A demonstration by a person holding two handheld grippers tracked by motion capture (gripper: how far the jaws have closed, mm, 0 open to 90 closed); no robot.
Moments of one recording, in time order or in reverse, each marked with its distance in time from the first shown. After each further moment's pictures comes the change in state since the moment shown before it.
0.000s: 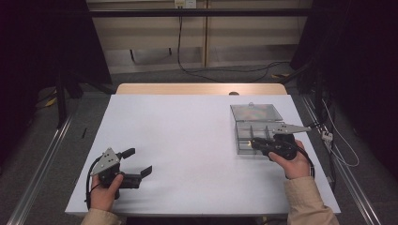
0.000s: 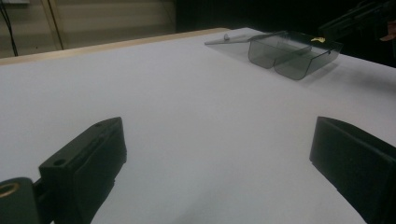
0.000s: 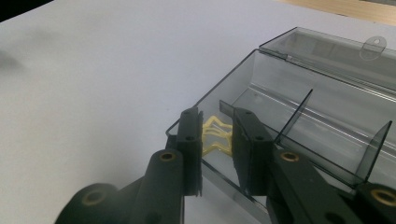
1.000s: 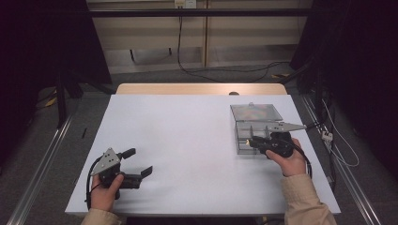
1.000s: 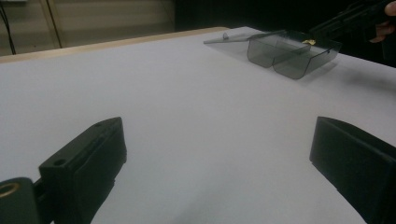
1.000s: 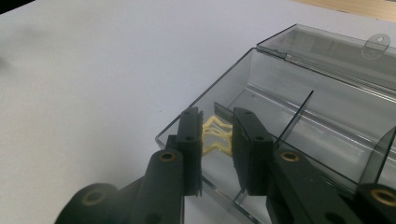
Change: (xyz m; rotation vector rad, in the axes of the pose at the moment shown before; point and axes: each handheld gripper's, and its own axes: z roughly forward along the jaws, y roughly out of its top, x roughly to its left) left arm -0.001 0.000 0.001 0.001 -0.003 -0.006; right arm -0.004 0.001 0.012 0.013 -0.007 0.000
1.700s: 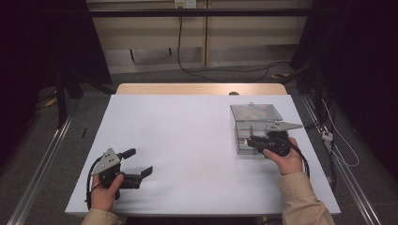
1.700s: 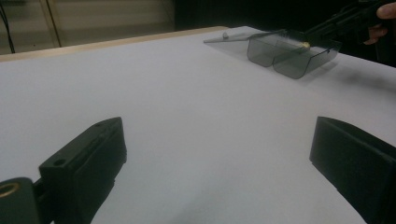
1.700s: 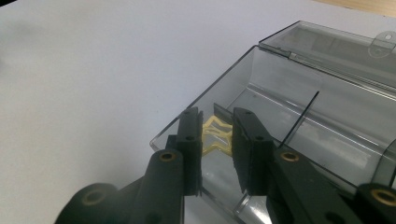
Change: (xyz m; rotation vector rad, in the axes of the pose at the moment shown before) left arm 0.000 0.000 0.000 0.007 -0.001 0.002; right arm -0.001 0.001 0.010 0.013 -0.001 -0.004
